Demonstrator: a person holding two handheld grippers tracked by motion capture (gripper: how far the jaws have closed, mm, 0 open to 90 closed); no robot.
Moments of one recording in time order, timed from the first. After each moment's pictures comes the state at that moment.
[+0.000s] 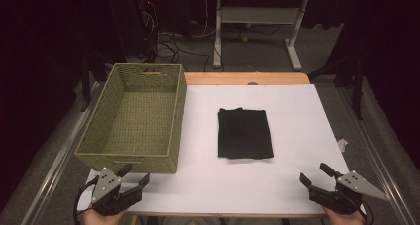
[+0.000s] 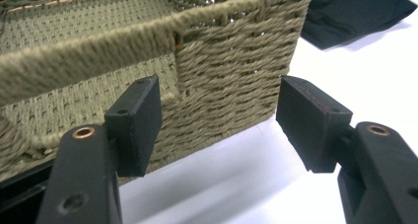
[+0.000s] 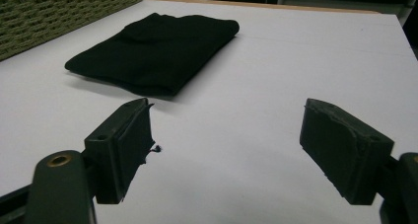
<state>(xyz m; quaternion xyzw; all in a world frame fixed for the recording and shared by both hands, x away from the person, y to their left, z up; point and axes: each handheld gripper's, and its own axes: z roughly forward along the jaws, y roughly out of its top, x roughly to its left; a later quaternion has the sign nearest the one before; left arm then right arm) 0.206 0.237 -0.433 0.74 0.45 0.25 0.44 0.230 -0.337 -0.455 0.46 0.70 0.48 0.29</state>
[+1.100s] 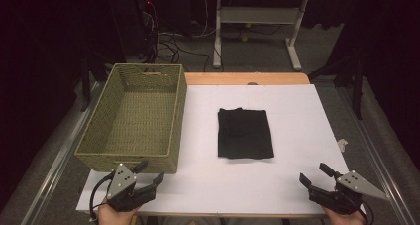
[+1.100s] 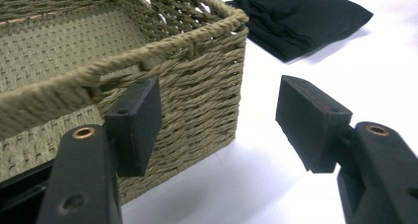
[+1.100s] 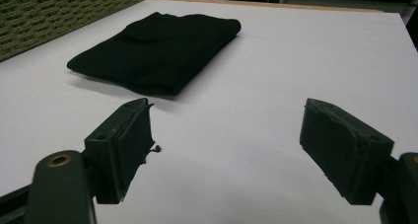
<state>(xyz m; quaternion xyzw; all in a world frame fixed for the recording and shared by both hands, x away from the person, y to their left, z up) 0.215 0.205 -0.426 0.76 0.41 0.23 0.45 0.230 -0.337 -0.455 0.46 0.70 0.48 0.28</state>
